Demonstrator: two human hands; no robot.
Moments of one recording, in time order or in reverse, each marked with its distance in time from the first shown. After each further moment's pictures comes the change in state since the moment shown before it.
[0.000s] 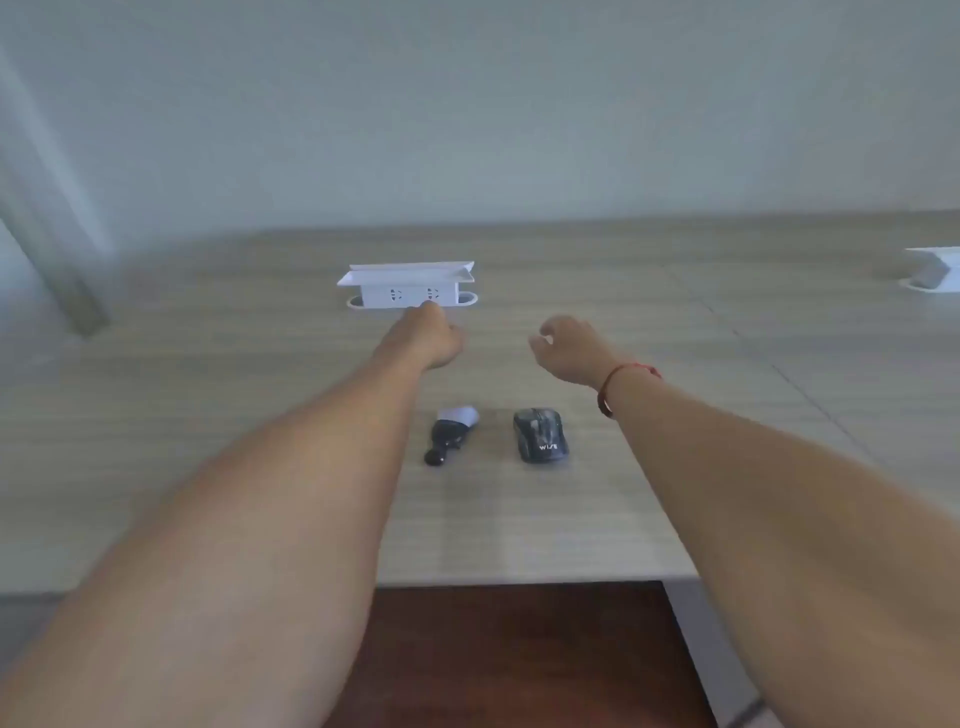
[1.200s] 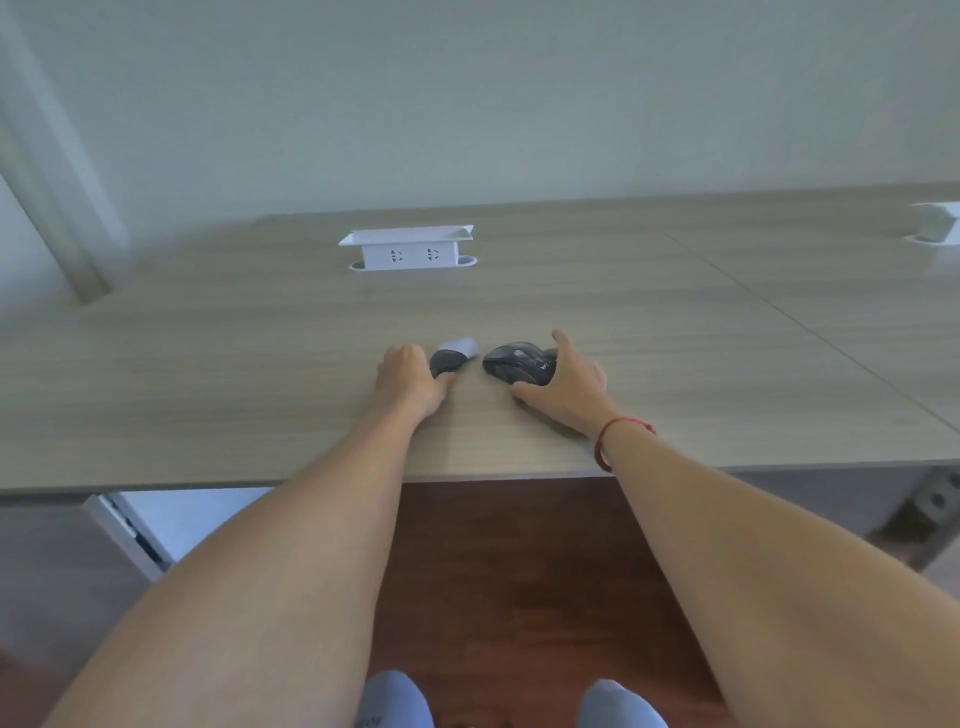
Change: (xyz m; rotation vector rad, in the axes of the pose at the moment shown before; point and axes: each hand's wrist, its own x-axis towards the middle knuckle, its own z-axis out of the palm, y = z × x) left_hand -0.083 -0.072 0.100 0.029 0.152 -0.014; right_hand -0.087 0.071 0.099 0.130 0.155 -0.072
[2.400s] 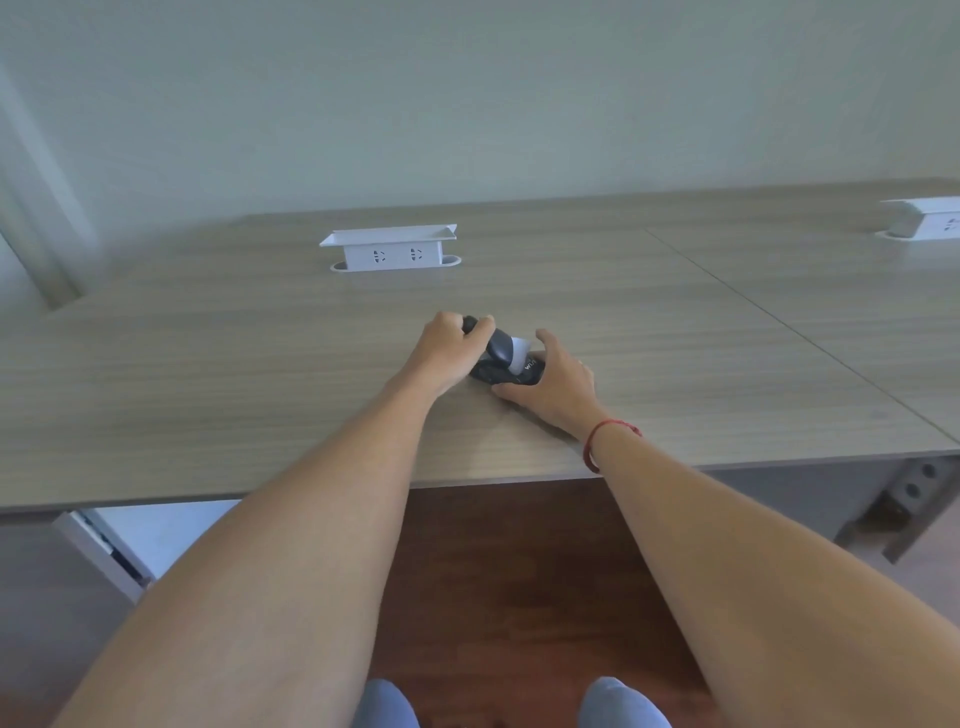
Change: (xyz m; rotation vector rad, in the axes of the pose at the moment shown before) left_hand 0.006 0.055 -0.004 -0.448 -0.083 0.218; right_hand 0.002 0.004 -0.001 0.058 0.007 0.006
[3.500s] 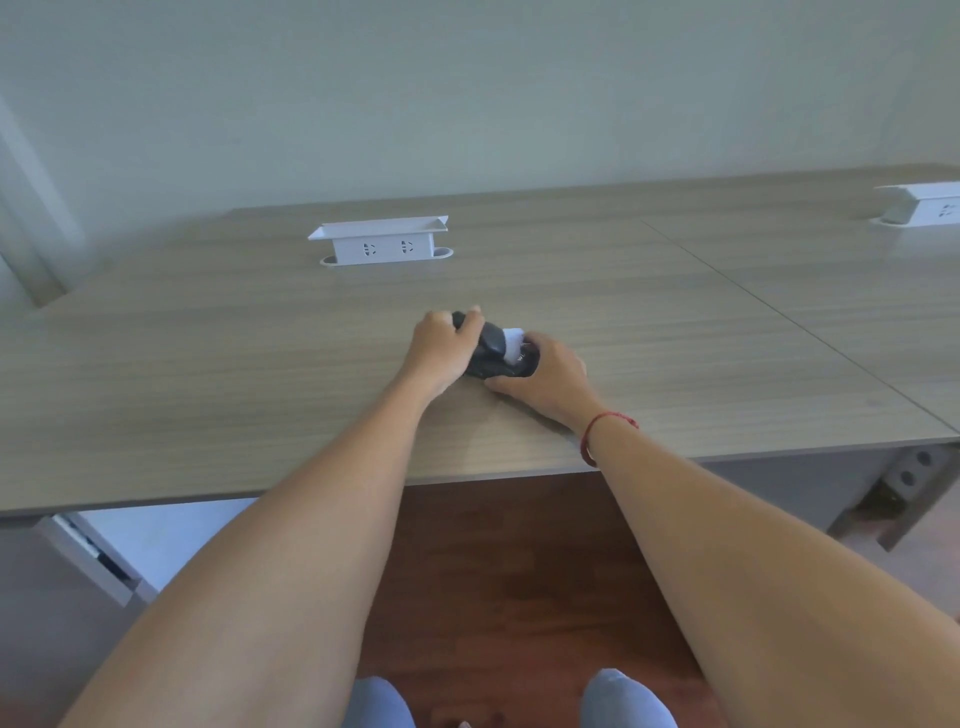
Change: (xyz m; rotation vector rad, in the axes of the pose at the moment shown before) left_hand -0.003 0.002 0.011 -0.031 0.108 -0.048; right_hand -0.001 0.000 -0.004 0.012 -0.040 -0.007
